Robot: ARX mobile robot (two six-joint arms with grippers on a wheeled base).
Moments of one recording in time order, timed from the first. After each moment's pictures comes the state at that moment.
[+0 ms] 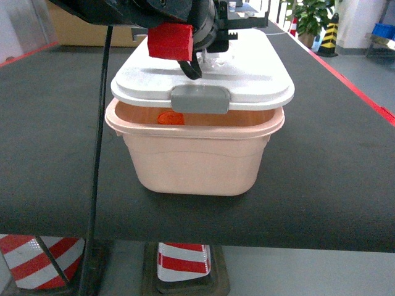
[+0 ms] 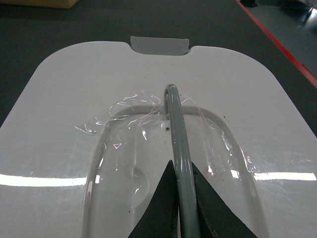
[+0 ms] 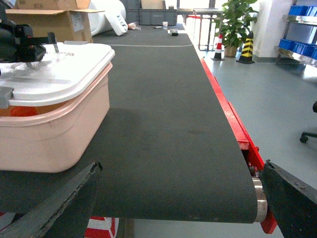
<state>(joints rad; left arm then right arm) -0.50 2.13 1.58 0.29 -0.37 -0.17 0.00 0.00 0.01 -0.01 0.00 0.00</state>
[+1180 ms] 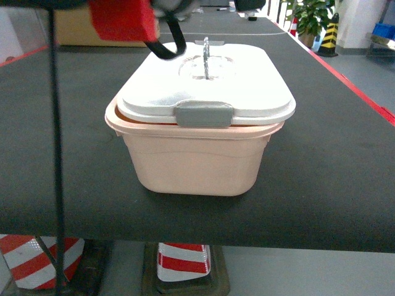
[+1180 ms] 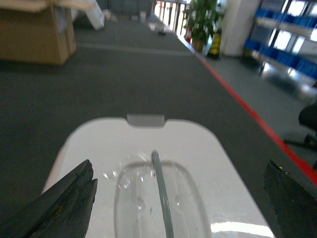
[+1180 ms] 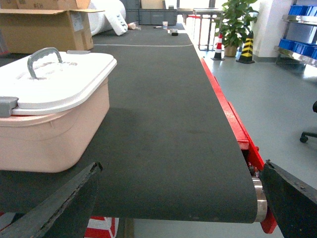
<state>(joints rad) -0.51 1.87 1.26 0.57 -0.30 -0.14 0.00 0.00 0.01 -0.01 0.00 0.00</state>
